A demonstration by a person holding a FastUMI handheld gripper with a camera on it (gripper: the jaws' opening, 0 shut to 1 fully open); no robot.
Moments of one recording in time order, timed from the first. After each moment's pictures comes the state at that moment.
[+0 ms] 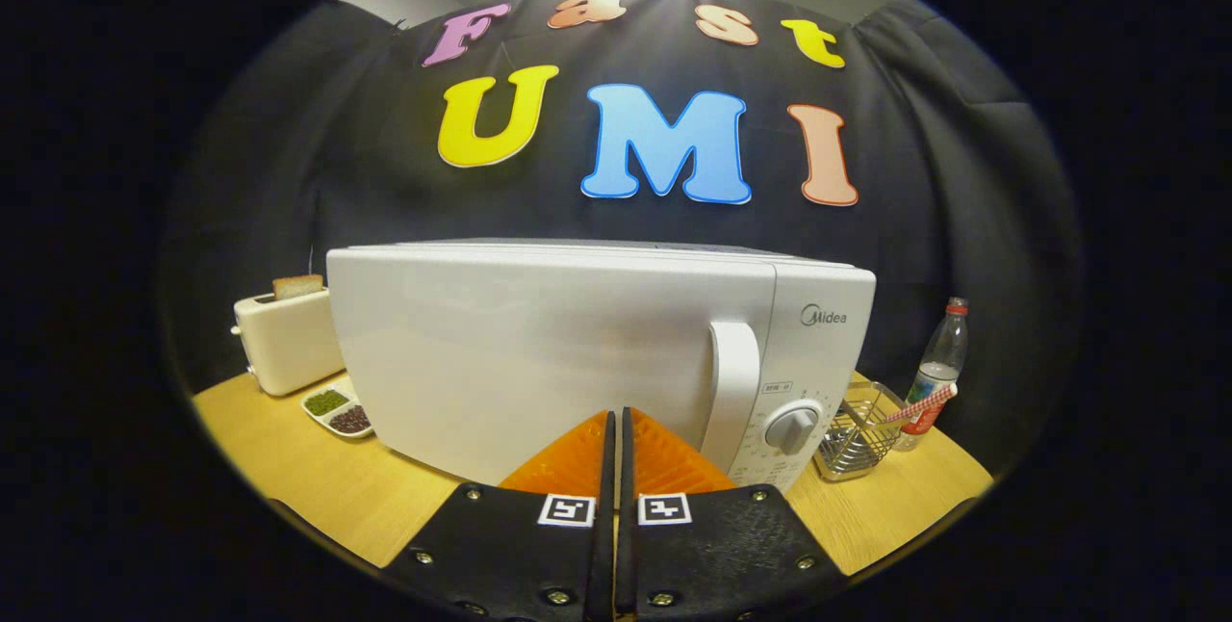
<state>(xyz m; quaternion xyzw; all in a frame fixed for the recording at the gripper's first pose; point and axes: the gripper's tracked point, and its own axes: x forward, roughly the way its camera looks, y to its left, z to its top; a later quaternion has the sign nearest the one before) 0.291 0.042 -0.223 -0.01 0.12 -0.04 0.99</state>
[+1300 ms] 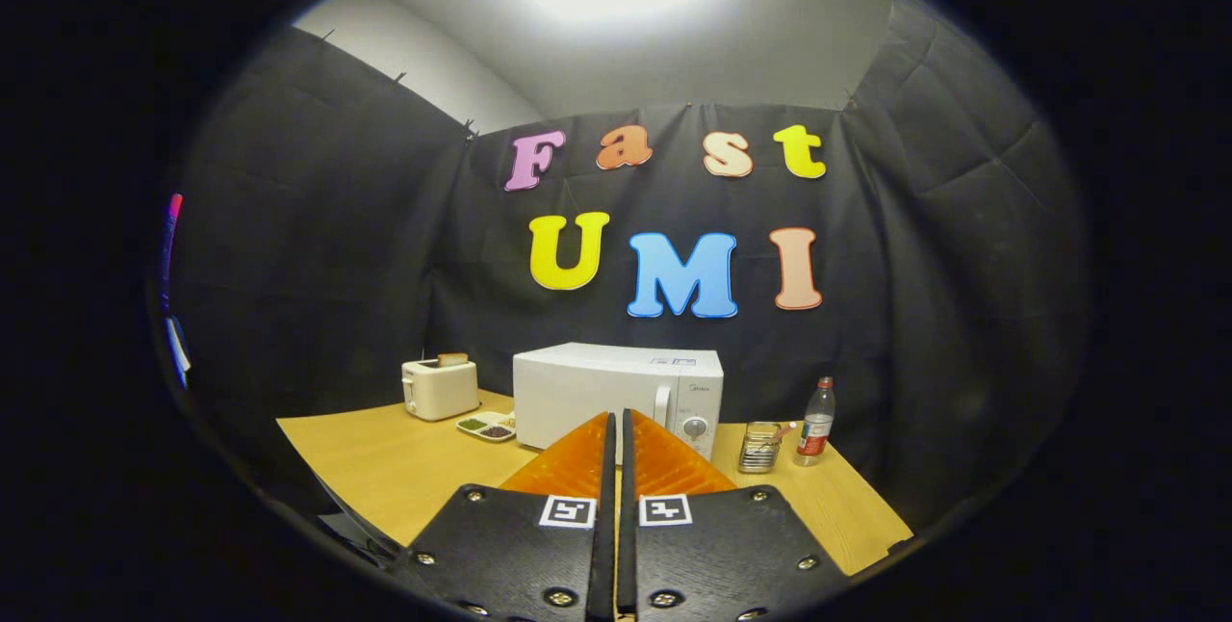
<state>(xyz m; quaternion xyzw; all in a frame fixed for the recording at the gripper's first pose) -0.038 0.028 -0.069 -0.04 0.00 0.04 1.00</state>
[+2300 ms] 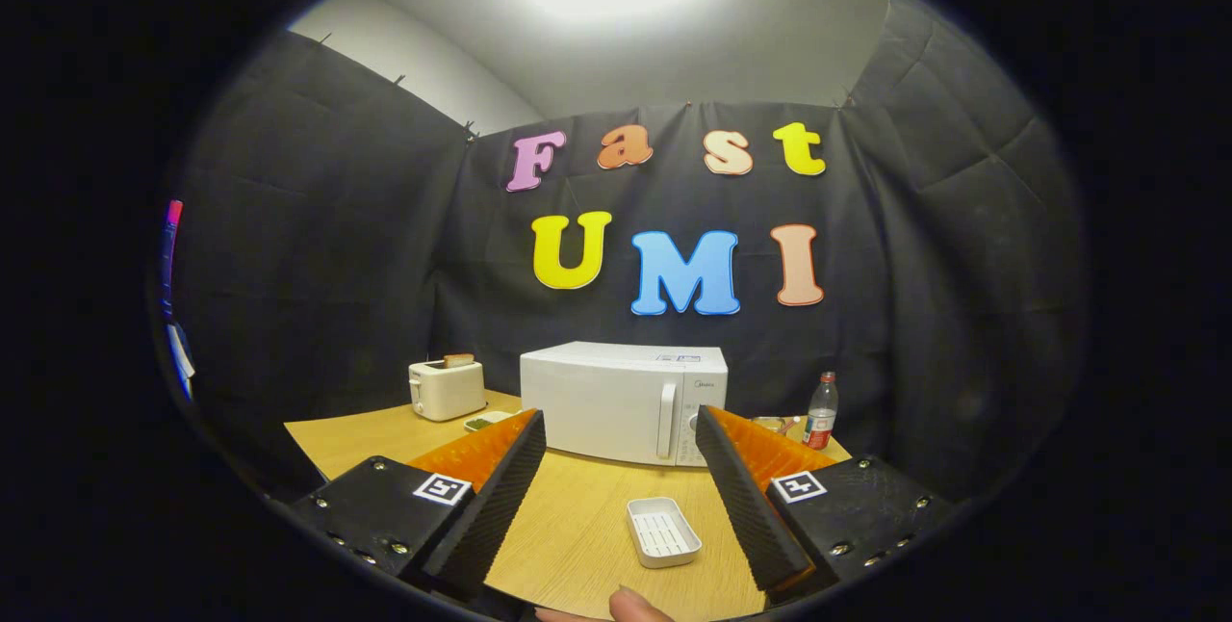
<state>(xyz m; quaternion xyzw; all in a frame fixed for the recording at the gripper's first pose) -0.051 0.035 -0.062 -0.02 0.00 0.05 1.00</state>
